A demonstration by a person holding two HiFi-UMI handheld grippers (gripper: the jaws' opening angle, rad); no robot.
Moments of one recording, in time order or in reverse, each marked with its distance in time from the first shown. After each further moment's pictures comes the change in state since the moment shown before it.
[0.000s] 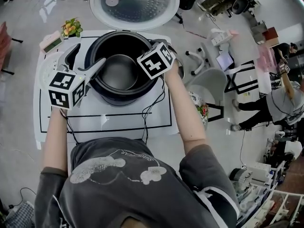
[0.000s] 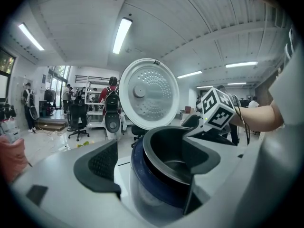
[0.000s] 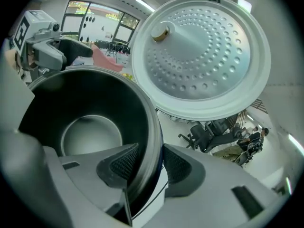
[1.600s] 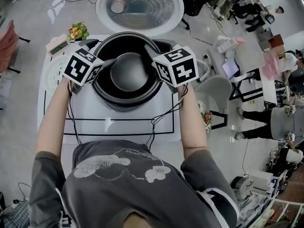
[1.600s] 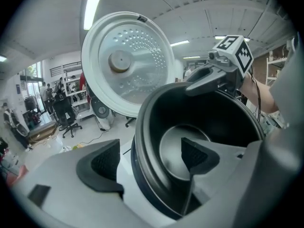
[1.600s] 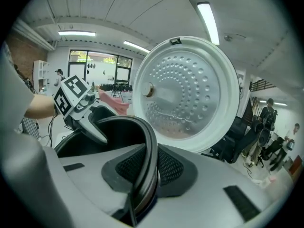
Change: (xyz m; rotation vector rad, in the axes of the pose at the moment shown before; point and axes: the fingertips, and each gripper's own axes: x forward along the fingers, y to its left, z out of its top) left arm 0.060 0.003 -0.020 0.182 0.363 -0.130; right arm -0.068 -0.013 0.066 0.232 -0.388 0.197
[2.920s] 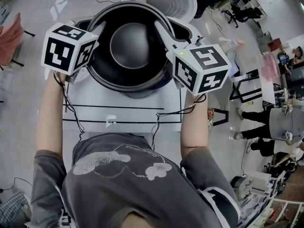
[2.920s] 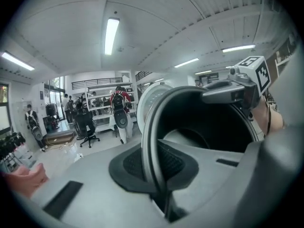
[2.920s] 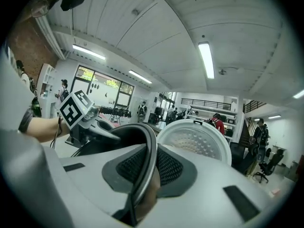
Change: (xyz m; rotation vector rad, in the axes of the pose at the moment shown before) left arm -0.167 0.031 0.057 -0.060 -0.204 0.192; right arm -0.099 0.086 0.139 -0.053 -0.362 -0.068
